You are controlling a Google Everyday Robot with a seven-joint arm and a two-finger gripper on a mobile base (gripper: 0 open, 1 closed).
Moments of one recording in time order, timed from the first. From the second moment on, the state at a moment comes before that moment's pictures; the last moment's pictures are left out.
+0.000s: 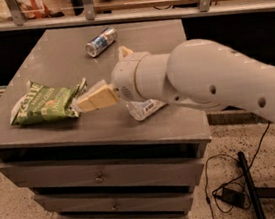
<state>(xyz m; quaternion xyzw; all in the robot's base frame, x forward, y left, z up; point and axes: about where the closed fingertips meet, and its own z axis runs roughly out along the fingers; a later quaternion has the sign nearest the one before) 0.547 0.069 0.927 -0.41 0.70 0.19 0.55</state>
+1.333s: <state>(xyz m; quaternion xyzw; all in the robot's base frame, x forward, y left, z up) 0.598 0.090 0.900 -0.28 0.73 0.11 0.62</state>
